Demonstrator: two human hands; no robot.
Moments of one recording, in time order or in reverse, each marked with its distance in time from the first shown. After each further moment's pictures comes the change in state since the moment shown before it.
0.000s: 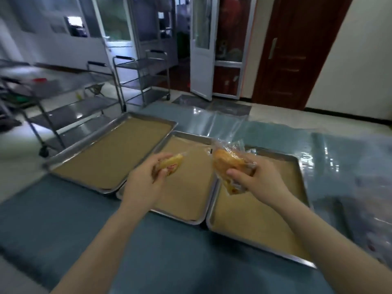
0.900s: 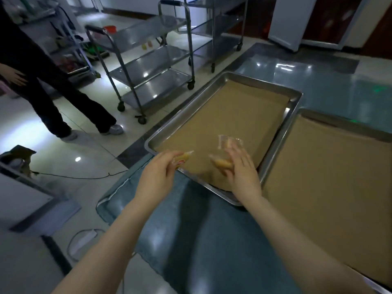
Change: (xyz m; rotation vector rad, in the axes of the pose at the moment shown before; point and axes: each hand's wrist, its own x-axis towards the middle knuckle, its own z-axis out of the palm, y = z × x) left_hand 0.066 -0.335 -0.225 0.327 0.018 -0.211; right_hand 0.192 -0.031 0.484 -0.163 -0.132 -0.014
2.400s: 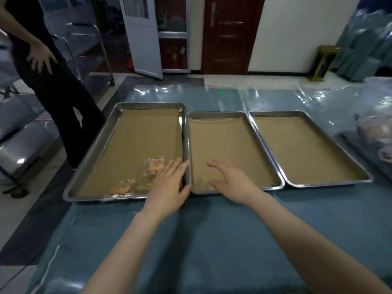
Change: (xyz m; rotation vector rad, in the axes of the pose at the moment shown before) left_hand -0.012 0.061 0.042 -0.032 -0.563 0.586; right_hand -0.129 -0.065 -0.119 -0.124 0.021 0.419
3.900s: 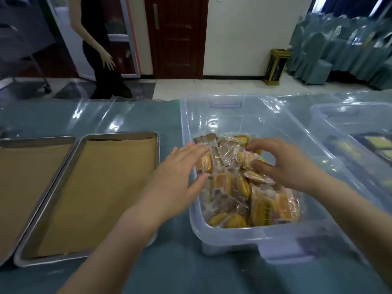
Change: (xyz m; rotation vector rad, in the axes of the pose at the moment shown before) left_hand 0.343 0.648 0.303 -0.095 0.022 0.294; right_hand -0.156 0.594 -0.581 -0.288 0.156 0.017
